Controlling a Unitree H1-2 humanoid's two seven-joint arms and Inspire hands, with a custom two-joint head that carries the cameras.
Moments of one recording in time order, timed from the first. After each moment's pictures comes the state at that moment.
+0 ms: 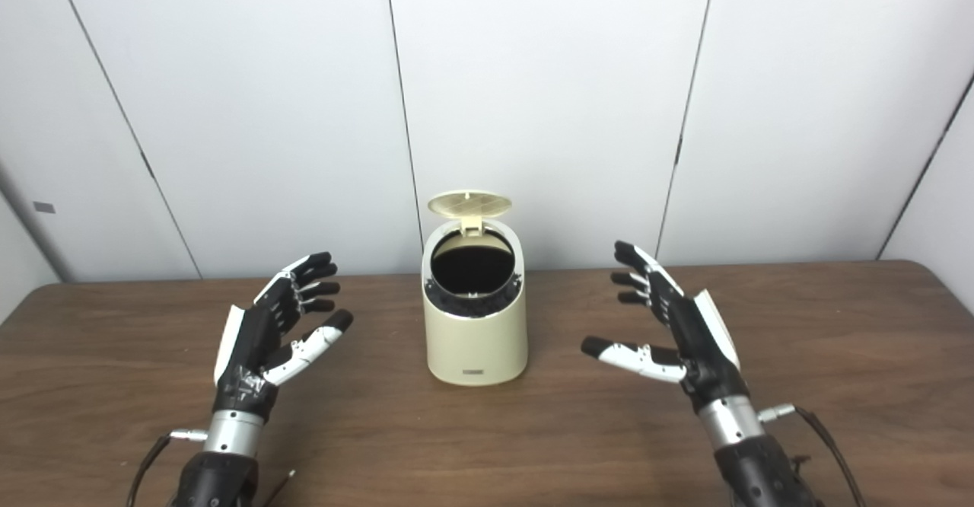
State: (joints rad) left arm -0.30 0.18 -0.06 0.19 0.01 -0.29 0.11; right arm -0.34 -0.25 0.00 0.06 -0.17 -0.19 0.06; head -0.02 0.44
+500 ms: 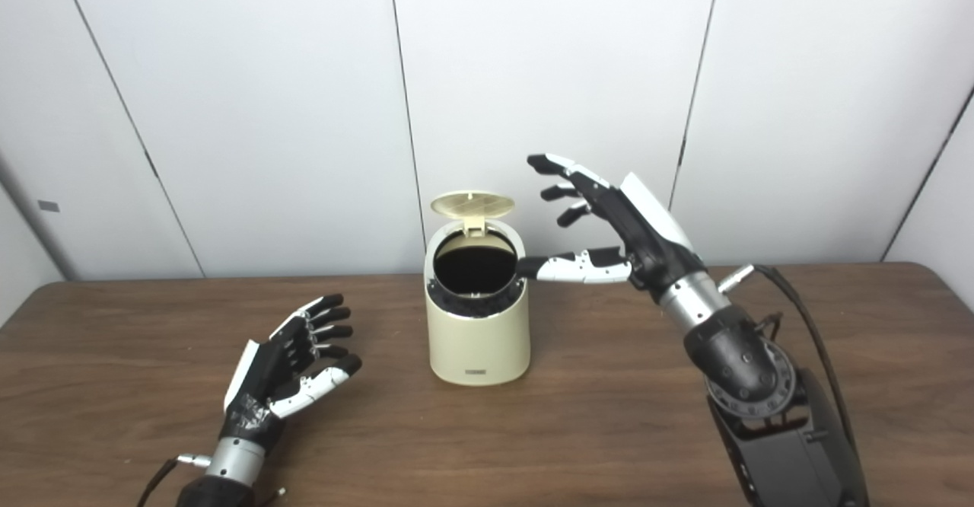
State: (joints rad) left arm -0.29 0.17 -0.03 0.33 -0.04 -0.31 -0.05; right arm -0.61 -0.33 0.14 -0.14 -0.34 0.13 0.24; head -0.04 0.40
